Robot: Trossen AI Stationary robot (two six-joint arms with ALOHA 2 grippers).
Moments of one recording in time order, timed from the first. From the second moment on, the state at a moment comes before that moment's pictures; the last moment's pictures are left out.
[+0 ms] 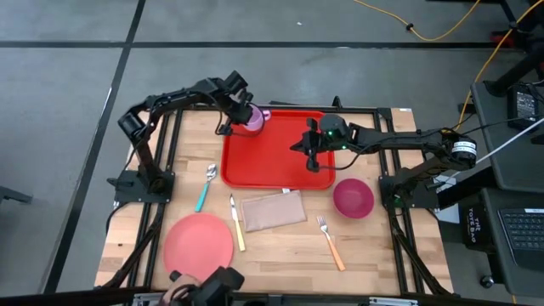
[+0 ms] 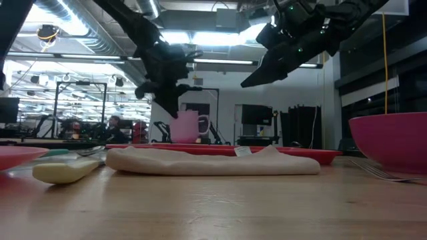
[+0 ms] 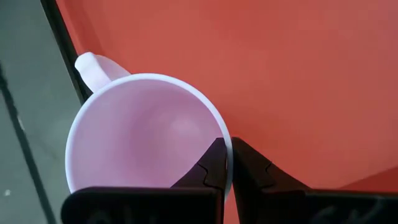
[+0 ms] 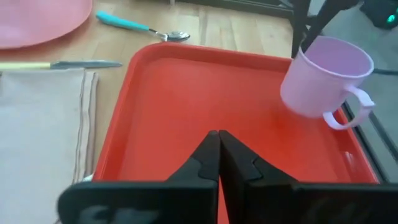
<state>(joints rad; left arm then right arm) 0.78 1.79 1.36 -0.76 0.31 1.22 -0.34 1.41 0.81 0.08 -0.21 -0.29</state>
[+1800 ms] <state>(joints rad) 0.82 1.81 1.33 -0.76 0.32 1.28 -0.34 1.41 0.81 0.08 -0.21 -0.27</state>
